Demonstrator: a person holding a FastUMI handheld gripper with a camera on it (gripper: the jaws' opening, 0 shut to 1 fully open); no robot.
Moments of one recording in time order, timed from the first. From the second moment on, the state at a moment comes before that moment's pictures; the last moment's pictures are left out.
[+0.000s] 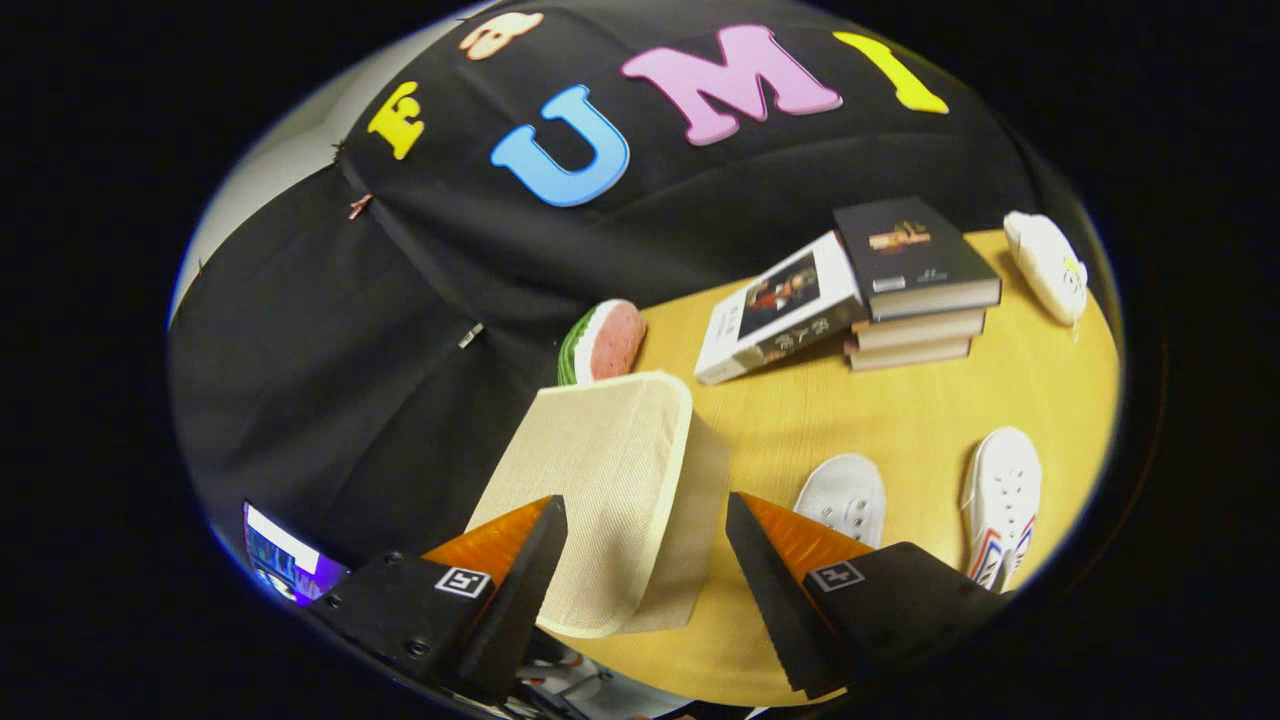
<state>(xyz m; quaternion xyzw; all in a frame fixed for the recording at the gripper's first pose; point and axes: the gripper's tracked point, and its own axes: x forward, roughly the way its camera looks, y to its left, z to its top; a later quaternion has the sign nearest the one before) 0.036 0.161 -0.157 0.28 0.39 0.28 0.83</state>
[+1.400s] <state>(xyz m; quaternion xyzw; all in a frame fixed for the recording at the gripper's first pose) 0.031 0.217 -0.153 0.40 0.47 0.26 0.74</state>
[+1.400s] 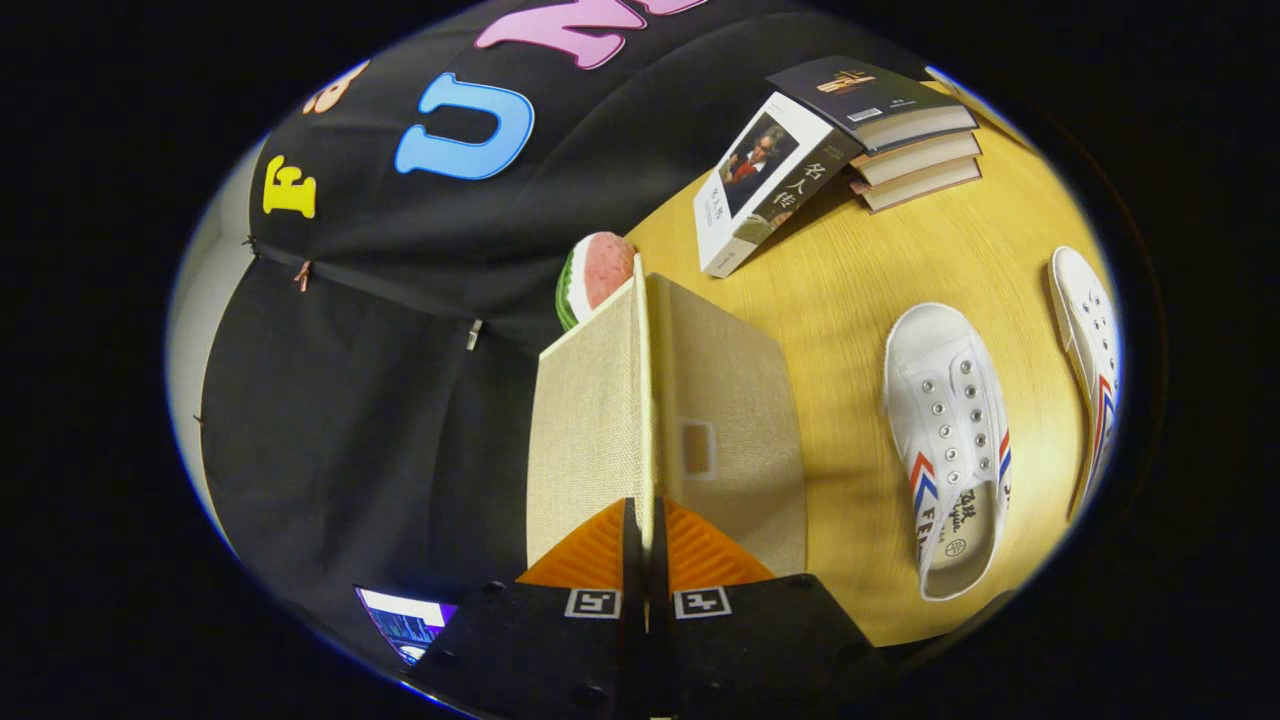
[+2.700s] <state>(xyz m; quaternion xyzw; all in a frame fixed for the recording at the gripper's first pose) -0.011 0.520 -0.048 0.33 0.44 0.36 0.76</state>
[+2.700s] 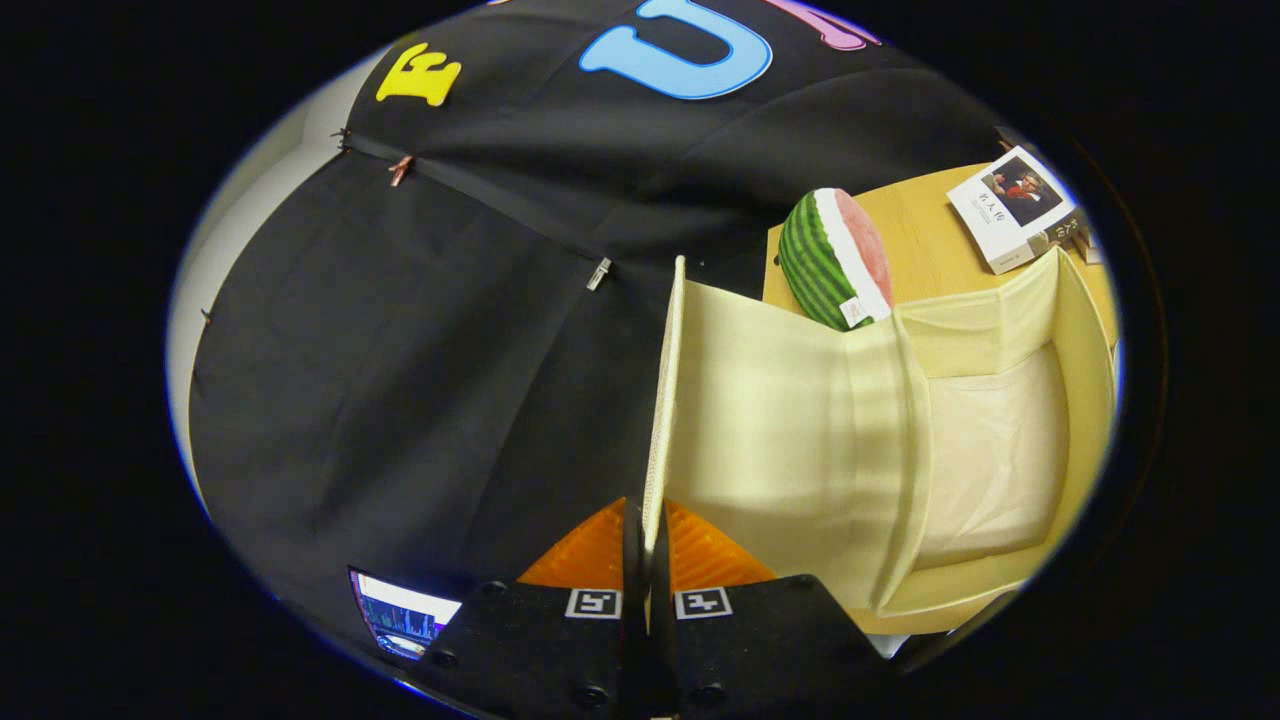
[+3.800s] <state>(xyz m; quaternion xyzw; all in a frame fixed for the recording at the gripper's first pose) 0.044 0.306 -0.017 0.17 0.29 0.29 0.90</state>
